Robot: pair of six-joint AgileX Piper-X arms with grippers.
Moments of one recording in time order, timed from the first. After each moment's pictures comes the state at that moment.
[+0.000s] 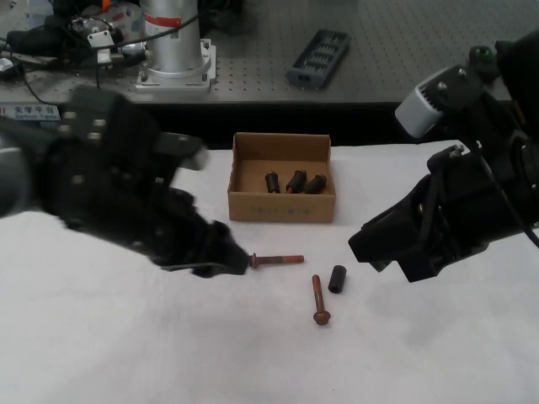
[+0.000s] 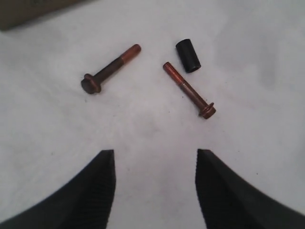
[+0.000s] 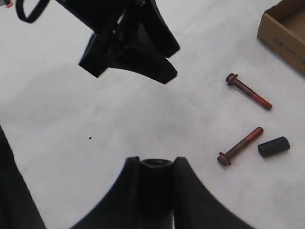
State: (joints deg) left arm -24.2 94.2 -60.2 18.6 25.8 5.3; right arm 35.9 70.7 -56.3 41.8 -25.0 -9.8
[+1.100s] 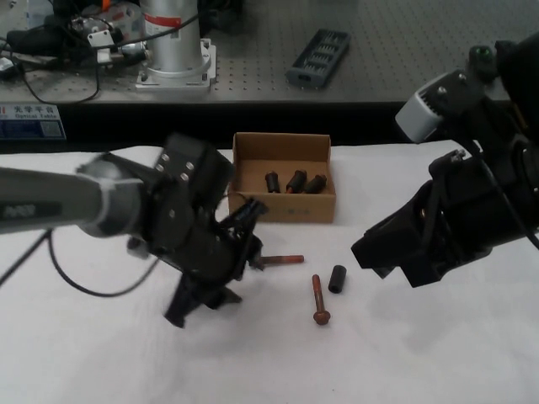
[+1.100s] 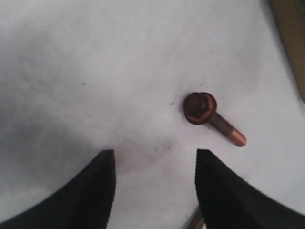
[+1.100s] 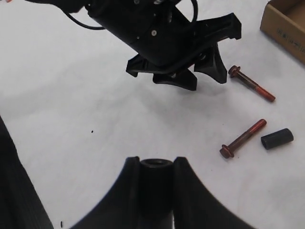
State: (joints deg) left arm -28.7 108.1 -65.8 14.4 11.4 -74.6; right arm 35.9 70.7 -56.3 43.8 -25.1 -9.8
